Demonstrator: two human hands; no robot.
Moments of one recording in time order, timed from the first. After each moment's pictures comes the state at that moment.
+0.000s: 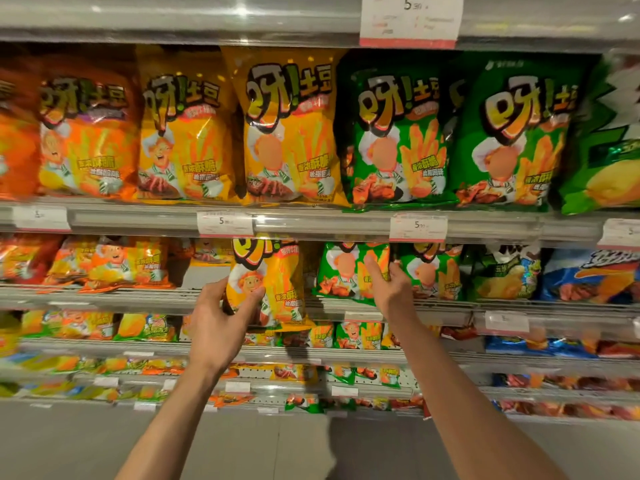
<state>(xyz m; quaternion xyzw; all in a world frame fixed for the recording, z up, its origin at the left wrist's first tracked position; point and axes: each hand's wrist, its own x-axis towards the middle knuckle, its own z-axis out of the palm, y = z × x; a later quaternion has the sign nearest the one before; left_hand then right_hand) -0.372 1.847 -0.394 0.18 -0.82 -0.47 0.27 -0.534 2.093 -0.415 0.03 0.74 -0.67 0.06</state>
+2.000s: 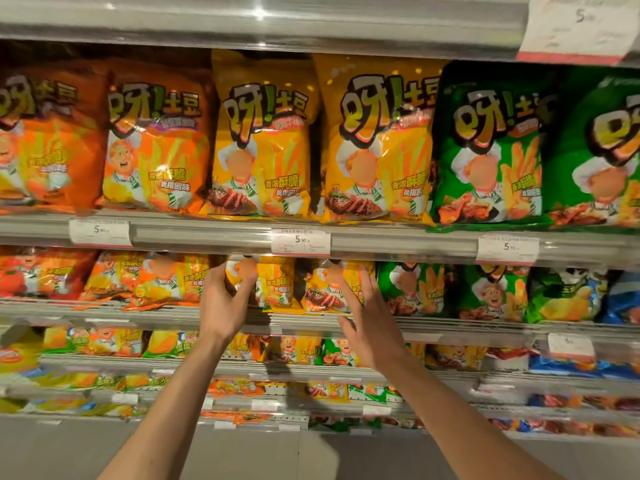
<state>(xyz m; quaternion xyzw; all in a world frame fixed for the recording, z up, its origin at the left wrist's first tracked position) -0.422 1.706 -0.414 0.21 -0.82 -0.46 0.28 -0.492 1.968 -0.449 -0.27 0.94 -0.18 -0.05</state>
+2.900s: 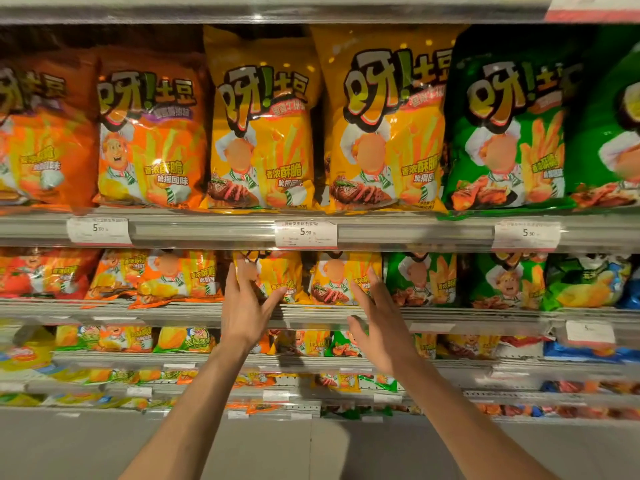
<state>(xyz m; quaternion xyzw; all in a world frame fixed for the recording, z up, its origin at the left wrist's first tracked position) -0.435 1.712 -0.454 0.22 -0.90 -0.34 0.15 -0.477 1.975 -0.461 -0.27 0.93 -0.26 -0.03</state>
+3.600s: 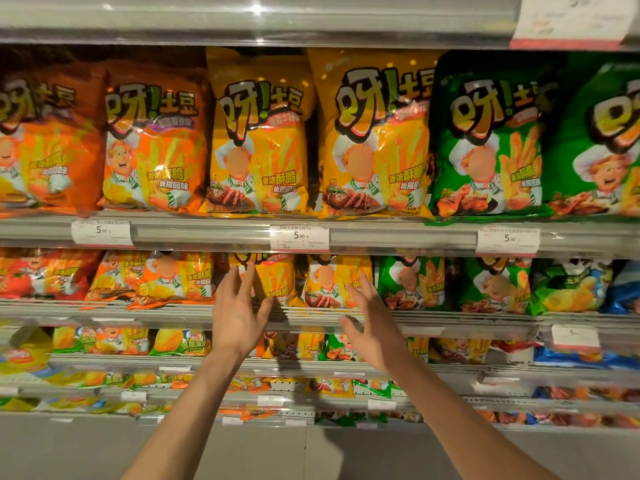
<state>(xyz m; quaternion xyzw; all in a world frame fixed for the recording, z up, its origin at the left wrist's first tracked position) -0.413 1.722 -0.435 0.18 -0.94 -0.25 0.17 -0.478 1.976 -0.445 -0.22 0.91 -0.34 0.07</state>
